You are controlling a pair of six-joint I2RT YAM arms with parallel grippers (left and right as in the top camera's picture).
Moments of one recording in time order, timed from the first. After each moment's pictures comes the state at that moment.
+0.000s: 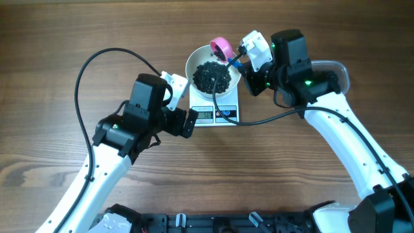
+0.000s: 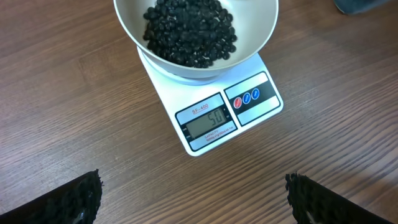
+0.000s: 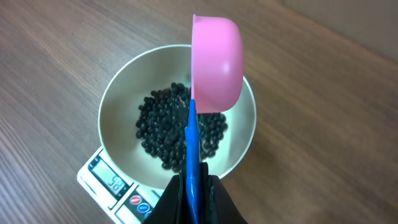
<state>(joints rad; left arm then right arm) -0.41 1.20 0.98 -0.70 0.13 0.00 0.35 1.53 1.23 -0.47 -0.27 -0.25</state>
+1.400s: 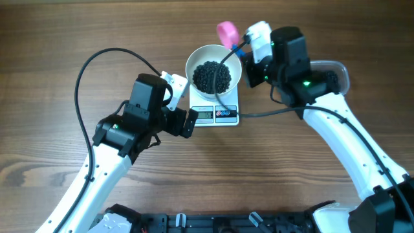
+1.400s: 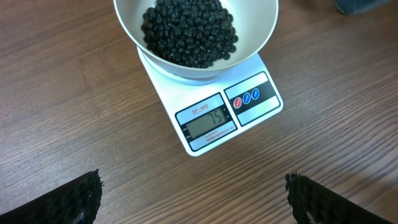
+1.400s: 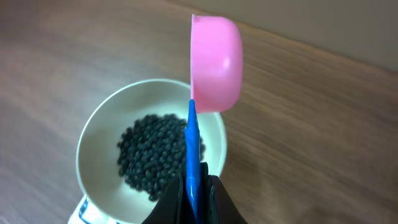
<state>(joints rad) -0.41 1.20 0.98 -0.70 0.13 0.00 0.34 1.52 1.23 -0.38 -0.15 -0.03</state>
